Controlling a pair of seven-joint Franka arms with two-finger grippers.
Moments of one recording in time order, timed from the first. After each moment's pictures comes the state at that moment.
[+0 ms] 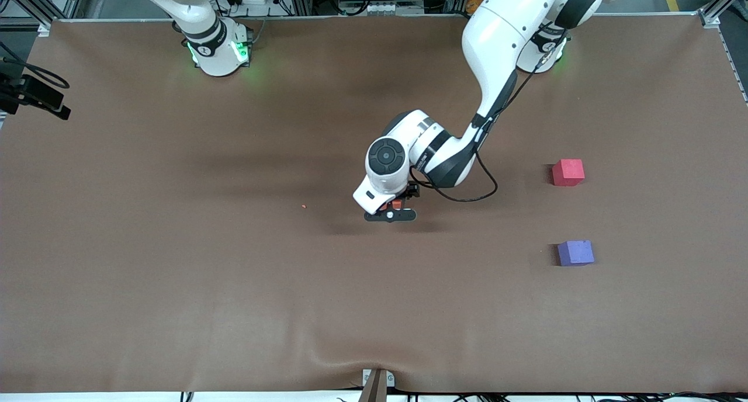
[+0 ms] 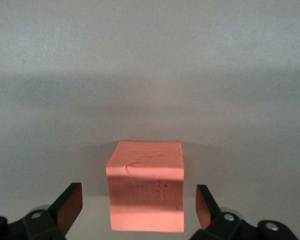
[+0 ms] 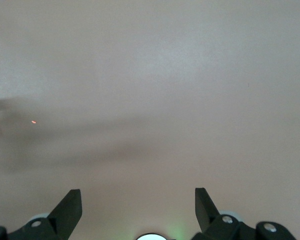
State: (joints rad) left arm -0.68 0.84 -0.11 -1.33 0.03 2.05 -0.77; right arm -0.02 -0.08 -0.06 -1.58 -0.02 1.44 0.04
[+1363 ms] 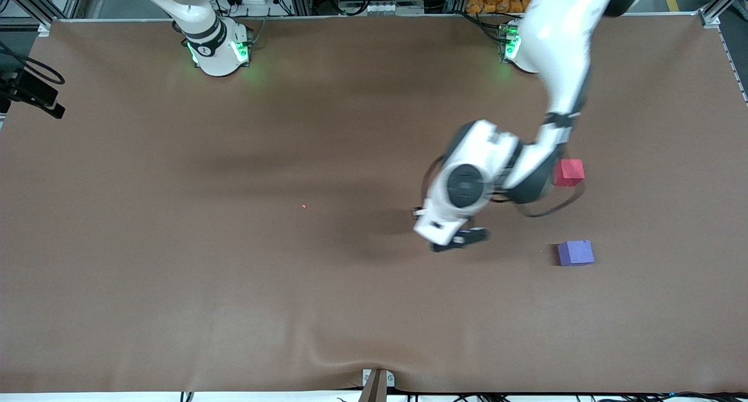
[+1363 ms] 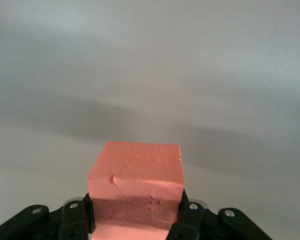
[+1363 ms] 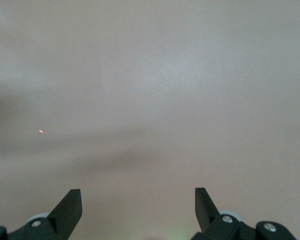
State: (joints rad) left arm -0.41 0.64 -0.10 -1.30 -0.01 1.77 -0.71; right arm -0.02 -0.08 -0.04 -1.54 -0.02 1.46 0.05
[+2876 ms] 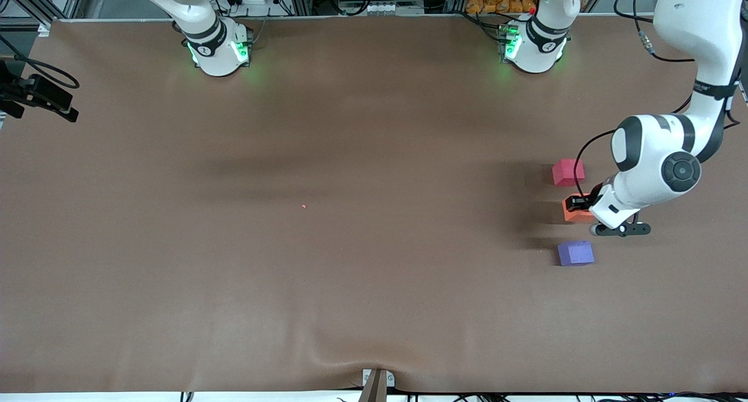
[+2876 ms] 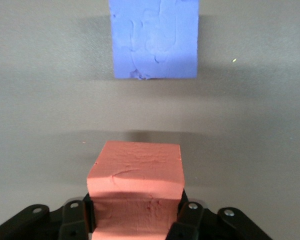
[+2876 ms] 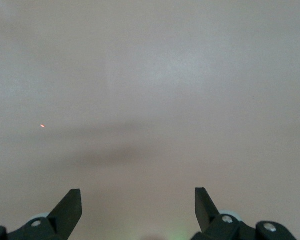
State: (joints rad) left arm 0.11 0.39 -0.10 -2.06 0.06 2.33 -0.04; right arm -0.01 -0.06 -0.02 -1.54 -0.02 1.47 0.04
